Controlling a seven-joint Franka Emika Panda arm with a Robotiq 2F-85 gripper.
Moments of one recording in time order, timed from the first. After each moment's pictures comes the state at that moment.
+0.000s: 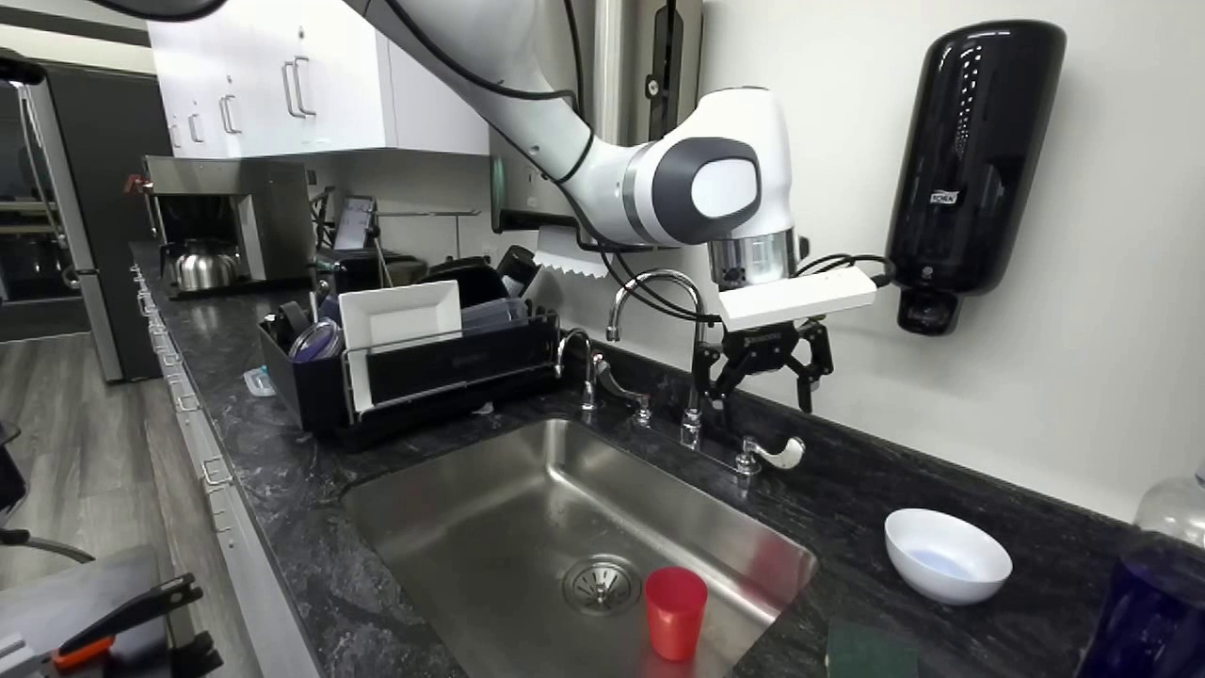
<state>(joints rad) -0.25 0.64 -0.03 -1.53 -0.10 2.38 -1.12</state>
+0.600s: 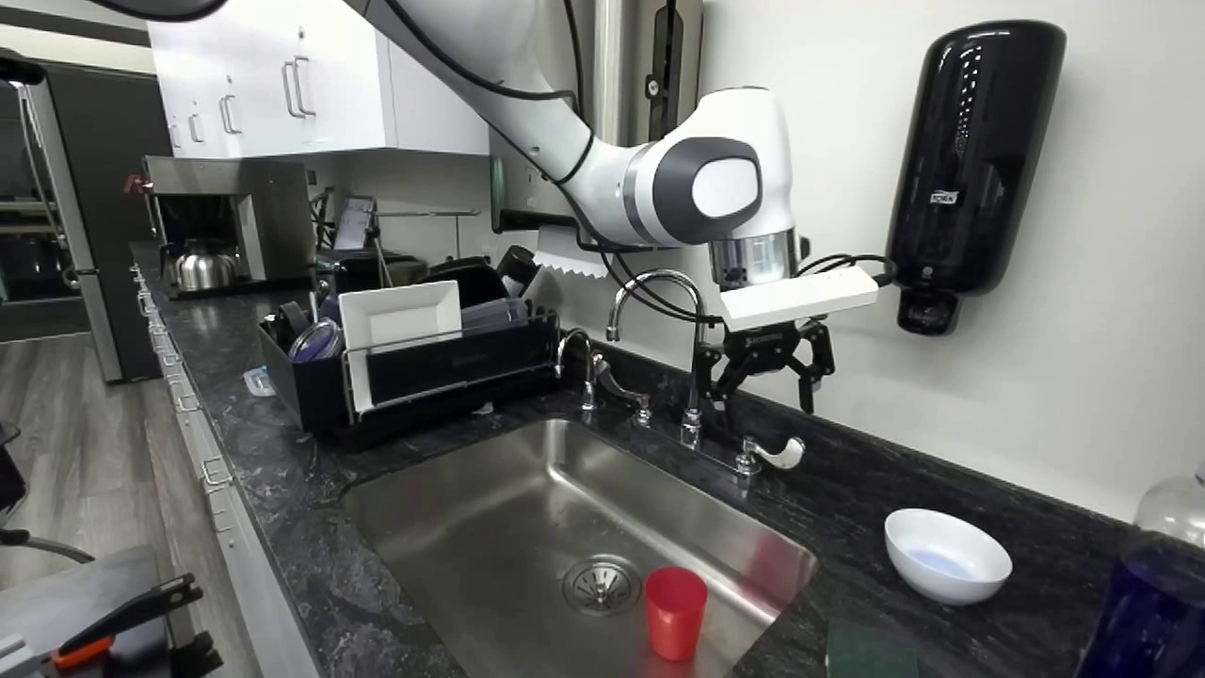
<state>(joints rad) -0.25 0.64 -0.04 -1.53 -0.11 2.38 -1.12</state>
